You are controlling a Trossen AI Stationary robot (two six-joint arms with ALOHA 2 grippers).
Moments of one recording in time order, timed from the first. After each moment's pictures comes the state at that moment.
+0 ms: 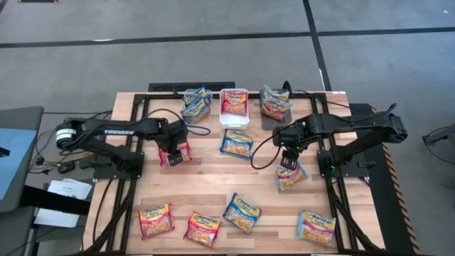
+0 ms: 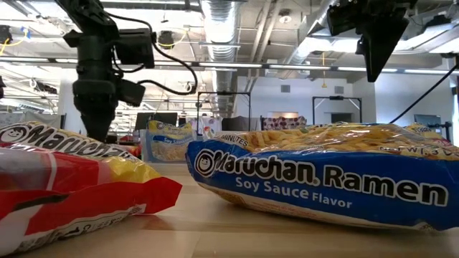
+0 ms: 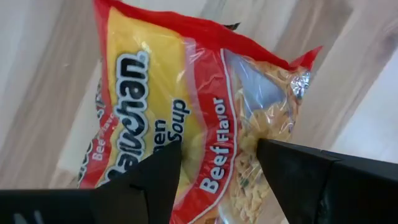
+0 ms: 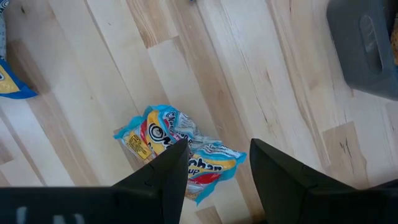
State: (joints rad) left arm 0.30 1.31 0.67 -0.70 0.04 -0.19; right arm 0.02 1.30 1.18 -1.27 0.05 0.41
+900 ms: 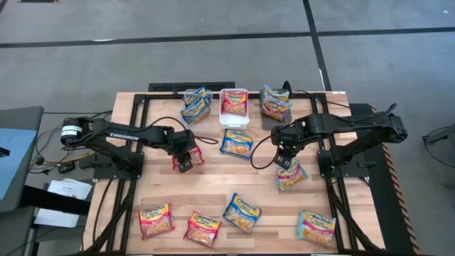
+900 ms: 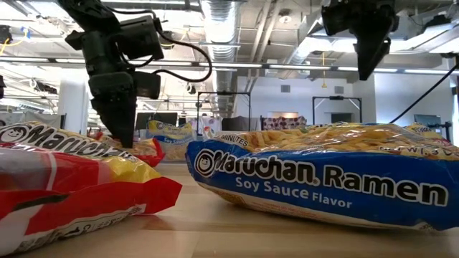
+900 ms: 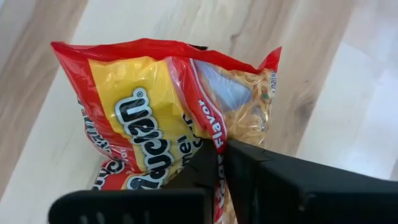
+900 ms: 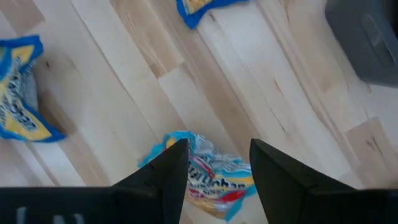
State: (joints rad) left arm 0.14 1.38 0.66 -0.52 0.04 -0.29; right arm 0.02 1.30 1.18 -1.19 0.05 0.58
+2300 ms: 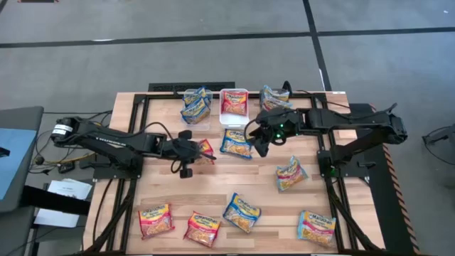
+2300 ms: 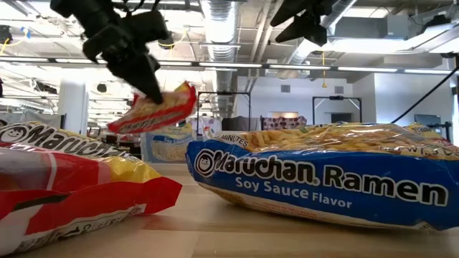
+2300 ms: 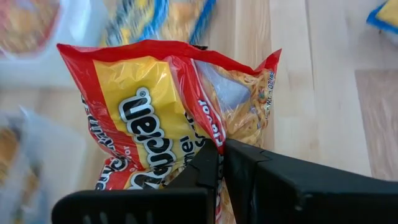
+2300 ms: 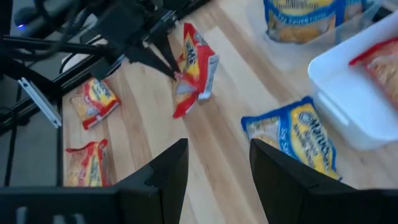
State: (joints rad) left arm -0.08 1.22 0.74 -0.30 -0.26 0.00; right arm -0.06 1.30 1.18 -0.51 0.03 0.49
